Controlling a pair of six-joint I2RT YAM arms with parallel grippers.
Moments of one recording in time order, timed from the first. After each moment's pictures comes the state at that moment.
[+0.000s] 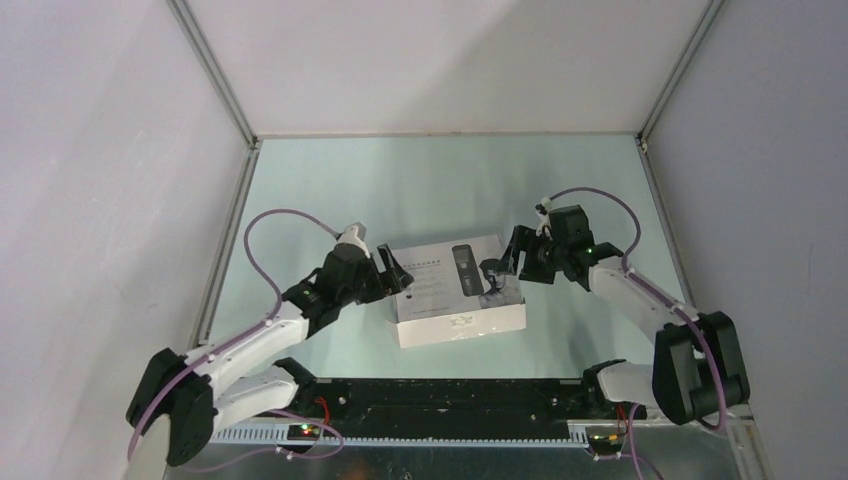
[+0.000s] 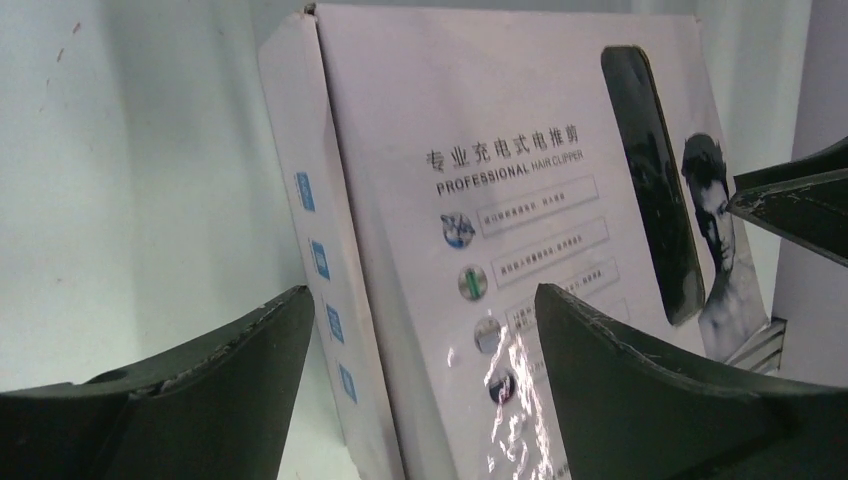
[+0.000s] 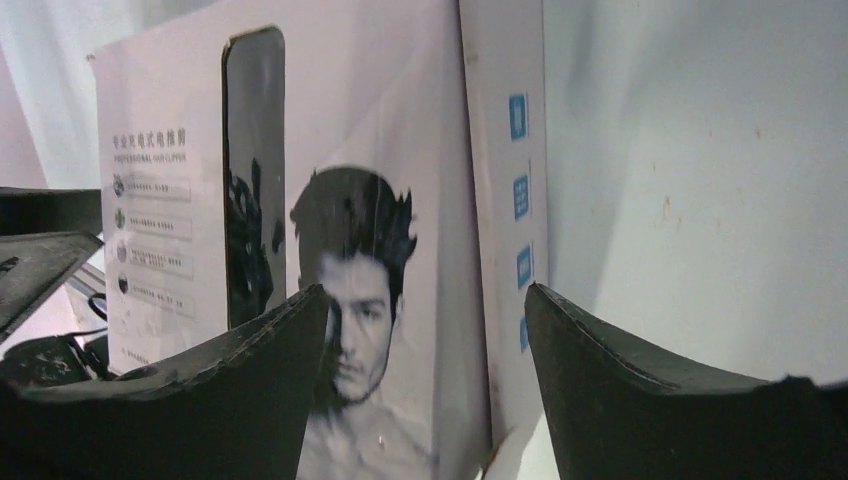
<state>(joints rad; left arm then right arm) -0.62 1.00 0.50 -0.16 -0.03 -0.82 0.31 1.25 0.74 -0.37 -0.35 0.51</state>
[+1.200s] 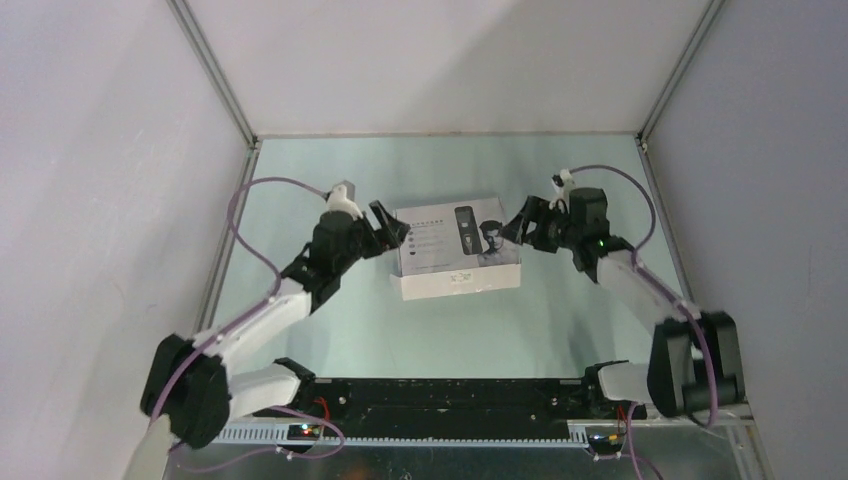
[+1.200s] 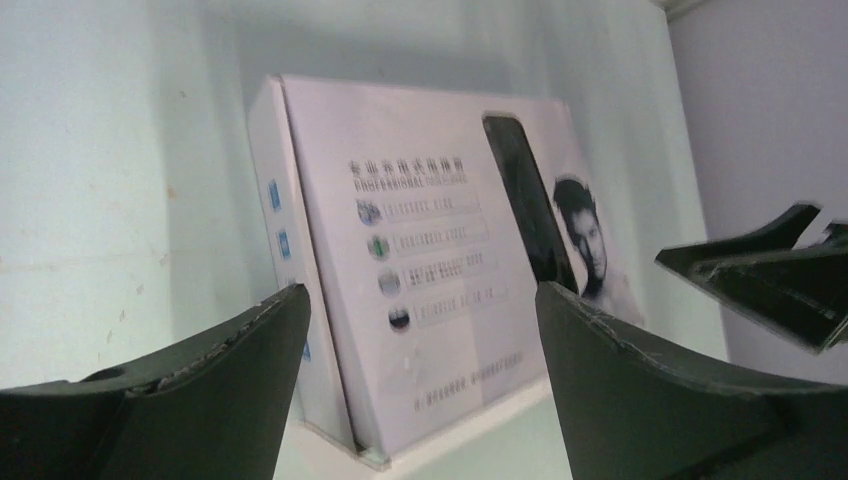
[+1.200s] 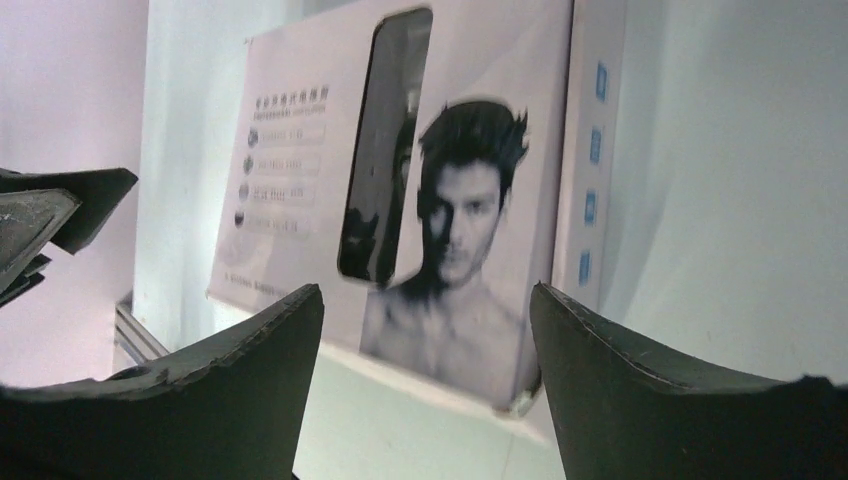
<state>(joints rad) -0.45 1.21 0.70 0.10 0.00 -0.73 0.19 1.38 0.83 -0.06 -0.45 0.51</state>
